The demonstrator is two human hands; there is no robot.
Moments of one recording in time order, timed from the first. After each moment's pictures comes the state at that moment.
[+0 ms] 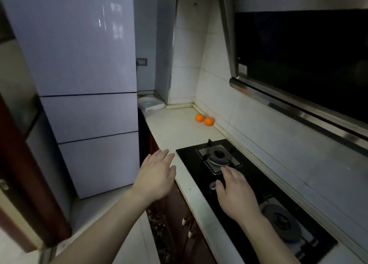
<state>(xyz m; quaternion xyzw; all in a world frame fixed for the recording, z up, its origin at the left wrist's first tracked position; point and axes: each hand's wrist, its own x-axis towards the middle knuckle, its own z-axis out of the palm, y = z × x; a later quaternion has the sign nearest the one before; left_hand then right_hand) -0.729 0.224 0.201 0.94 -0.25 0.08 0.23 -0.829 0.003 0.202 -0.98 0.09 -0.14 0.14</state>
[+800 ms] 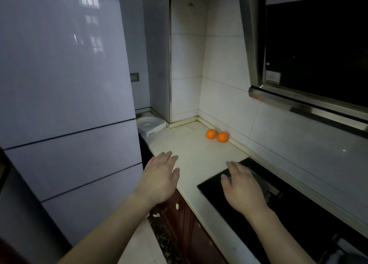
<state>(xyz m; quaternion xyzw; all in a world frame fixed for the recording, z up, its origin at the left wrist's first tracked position) -0.432 0.265 0.206 0.92 -0.32 0.08 0.19 -0.547 0.046 0.199 -0.96 0.16 -0.18 0.16</state>
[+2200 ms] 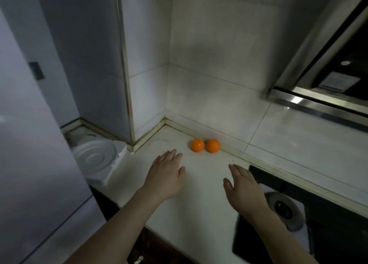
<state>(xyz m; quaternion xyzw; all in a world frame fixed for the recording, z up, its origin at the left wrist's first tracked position) 0.048 0.127 0.154 0.82 -0.53 -0.07 0.20 -0.163 0.005 0.157 -0.90 0.42 -0.10 0.08</state>
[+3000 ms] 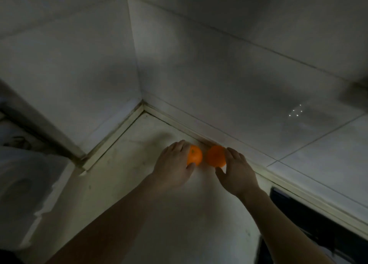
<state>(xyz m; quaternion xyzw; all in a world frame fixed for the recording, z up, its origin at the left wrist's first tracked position) 0.169 -0.184 0.013 0.80 -0.56 -0.15 0.14 -0.006 -0.296 0.022 -0.90 0.42 0.02 0.13</state>
